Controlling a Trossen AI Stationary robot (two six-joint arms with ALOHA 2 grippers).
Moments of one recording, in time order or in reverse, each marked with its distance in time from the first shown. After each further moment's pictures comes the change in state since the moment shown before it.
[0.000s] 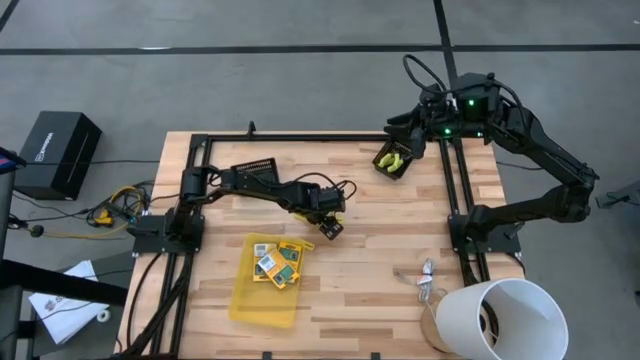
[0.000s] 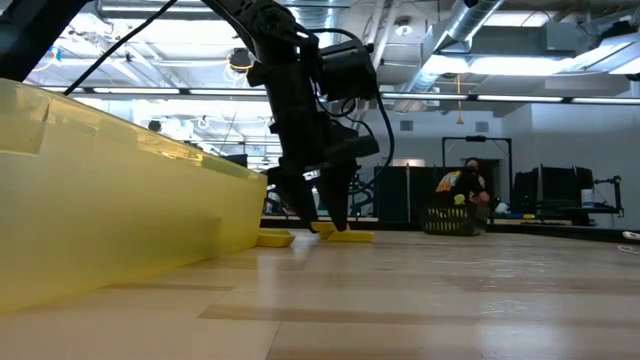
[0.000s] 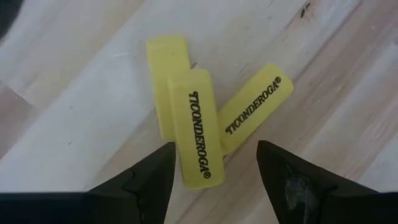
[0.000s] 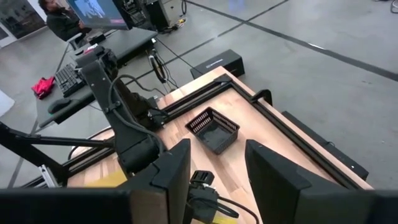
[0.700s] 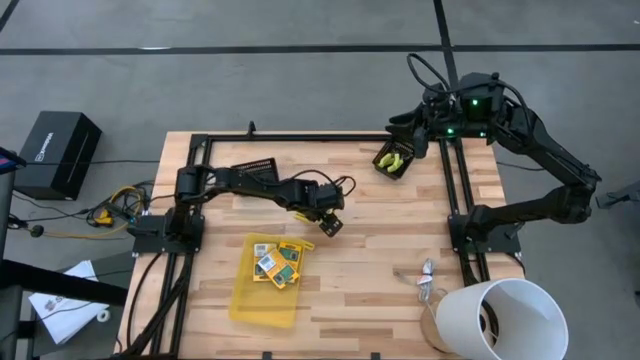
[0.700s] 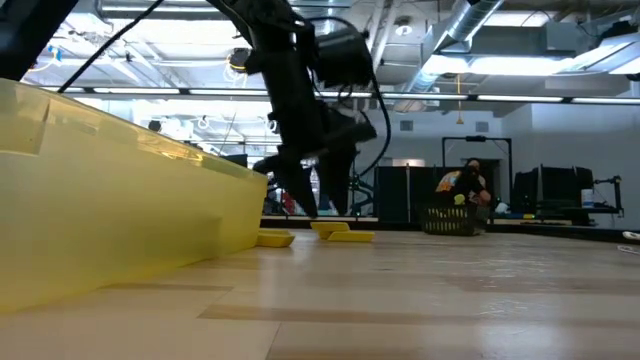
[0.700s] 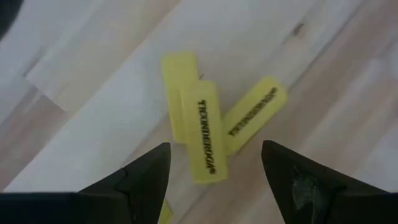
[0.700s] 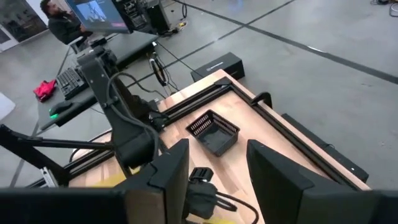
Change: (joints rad) left arm -0.006 -0.041 0.000 -0.022 -0.023 -0.003; right arm -0.005 -0.009 0.000 0.000 -0.001 0.002
